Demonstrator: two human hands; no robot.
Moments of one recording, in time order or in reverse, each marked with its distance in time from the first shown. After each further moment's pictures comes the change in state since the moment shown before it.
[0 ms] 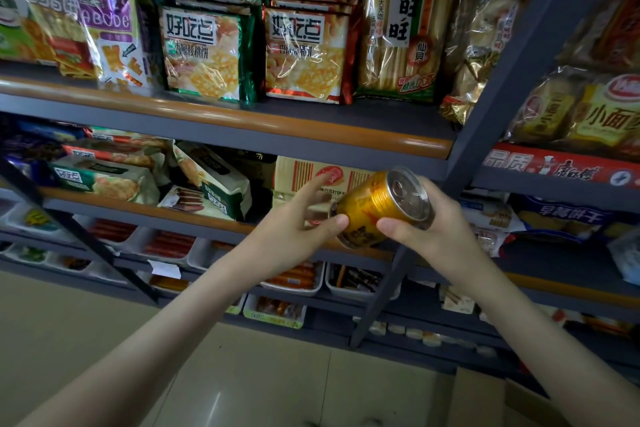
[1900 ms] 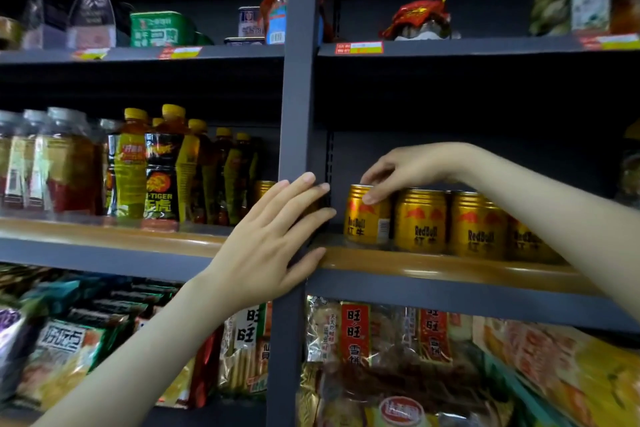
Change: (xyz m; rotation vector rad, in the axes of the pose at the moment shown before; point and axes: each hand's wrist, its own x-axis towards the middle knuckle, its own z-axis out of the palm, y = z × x) left_hand 0.174 0.308 -0.008 1.302 0.933 1.171; right_hand 0.180 -0.277 -0.337 -1.214 -0.136 -0.165
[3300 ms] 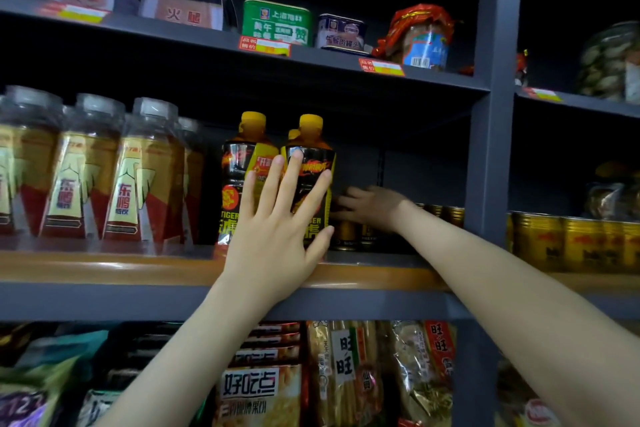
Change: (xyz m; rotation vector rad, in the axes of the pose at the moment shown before) left_hand -0.104 -0.181 0.007 0.017 0.075 -0.328; right_hand 0.169 -0.155 0.068 -1.121 -0.135 0.055
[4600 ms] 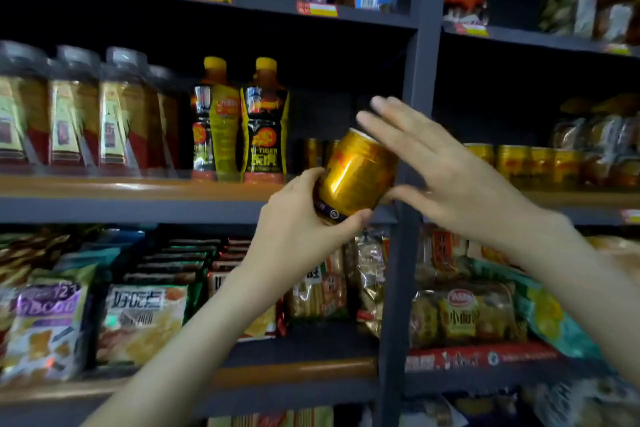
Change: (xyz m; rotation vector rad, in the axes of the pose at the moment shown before) left_hand -0.030 0.110 -0.117 -0.816 -0.357 -0.369; right_hand -0.252 -0.054 -0.027 0.786 0.851 0.154
